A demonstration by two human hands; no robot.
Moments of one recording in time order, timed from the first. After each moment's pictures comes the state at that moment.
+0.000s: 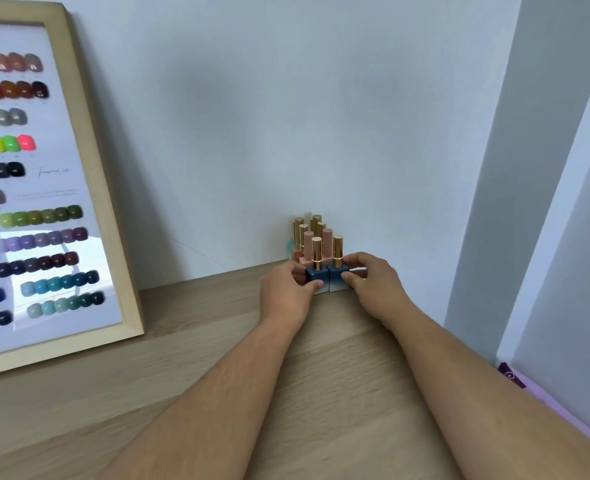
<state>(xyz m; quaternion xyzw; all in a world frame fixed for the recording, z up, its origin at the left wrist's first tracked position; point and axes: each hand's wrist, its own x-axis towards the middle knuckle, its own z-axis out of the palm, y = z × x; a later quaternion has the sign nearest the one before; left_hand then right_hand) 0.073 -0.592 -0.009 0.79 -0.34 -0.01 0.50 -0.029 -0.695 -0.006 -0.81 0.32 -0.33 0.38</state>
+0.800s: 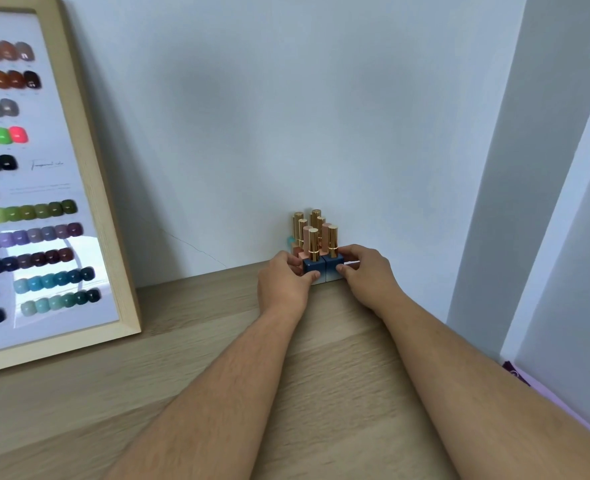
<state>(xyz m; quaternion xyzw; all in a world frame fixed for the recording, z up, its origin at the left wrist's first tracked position) 0.086 -0.606 -0.009 0.80 -0.30 0.00 0.52 -0.010 -0.699 -0.001 -0.82 0.33 -0.32 0.34</state>
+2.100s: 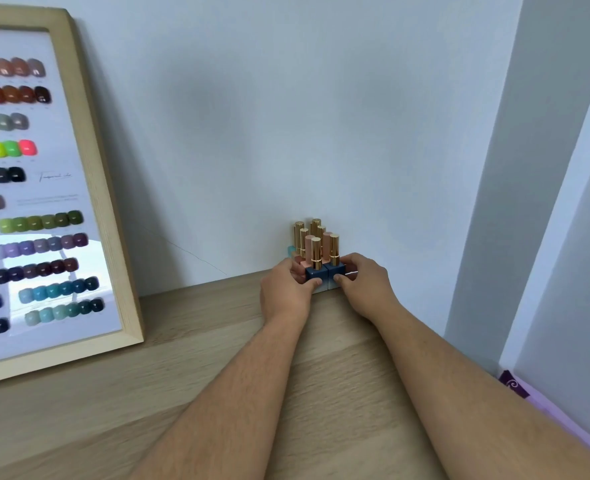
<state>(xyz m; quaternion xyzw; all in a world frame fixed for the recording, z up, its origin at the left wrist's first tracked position) 0.086 -0.607 -0.009 0.79 -0.31 0.02 0.52 -0.006 -0.700 -0.004 -0.82 0.34 -0.33 0.32</state>
